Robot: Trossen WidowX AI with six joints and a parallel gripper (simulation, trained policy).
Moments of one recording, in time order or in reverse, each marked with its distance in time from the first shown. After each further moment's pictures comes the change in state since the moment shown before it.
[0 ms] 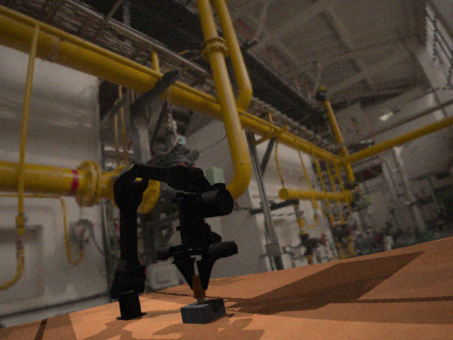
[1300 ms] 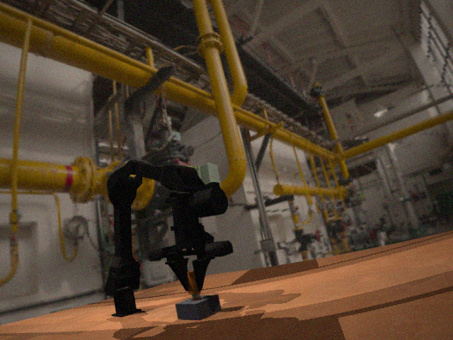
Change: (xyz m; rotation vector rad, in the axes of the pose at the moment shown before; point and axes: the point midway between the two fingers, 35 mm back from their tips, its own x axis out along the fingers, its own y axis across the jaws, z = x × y) arm 0.007 0.000 -0.004 -0.087 0.027 -0.018
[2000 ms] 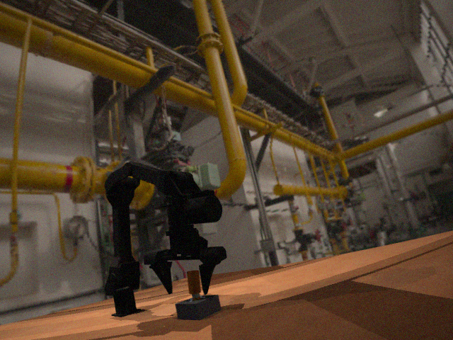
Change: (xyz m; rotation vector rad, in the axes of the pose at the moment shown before) arm 0.007 0.020 0.007 -0.029 -0.030 0.026
